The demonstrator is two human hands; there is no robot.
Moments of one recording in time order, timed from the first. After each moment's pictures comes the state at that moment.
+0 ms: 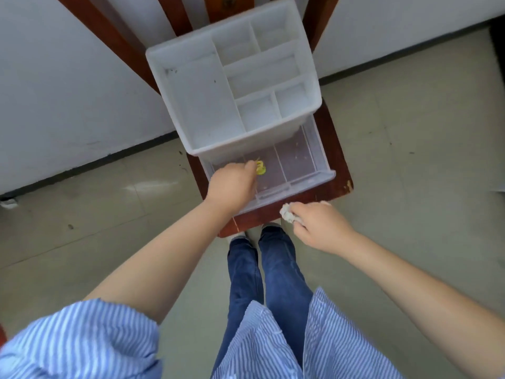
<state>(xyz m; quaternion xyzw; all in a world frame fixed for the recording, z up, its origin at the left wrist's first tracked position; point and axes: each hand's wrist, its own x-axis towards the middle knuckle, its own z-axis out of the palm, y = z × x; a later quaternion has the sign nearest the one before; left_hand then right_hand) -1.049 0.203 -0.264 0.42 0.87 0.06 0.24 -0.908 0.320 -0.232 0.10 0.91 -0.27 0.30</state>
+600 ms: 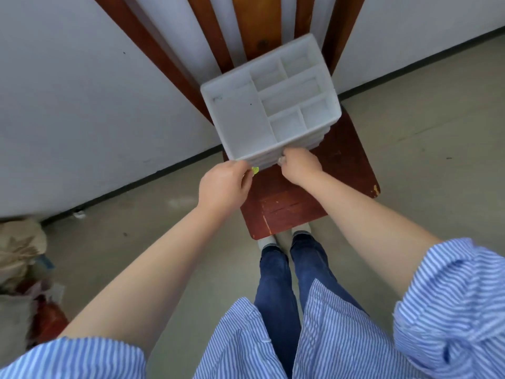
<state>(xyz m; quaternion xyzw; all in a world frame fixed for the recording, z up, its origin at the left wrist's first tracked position) -1.078 0.157 -0.171 0.36 0.91 0.15 0.14 -1.031 0.307 -0.239 0.28 0.88 -0.31 0.24</state>
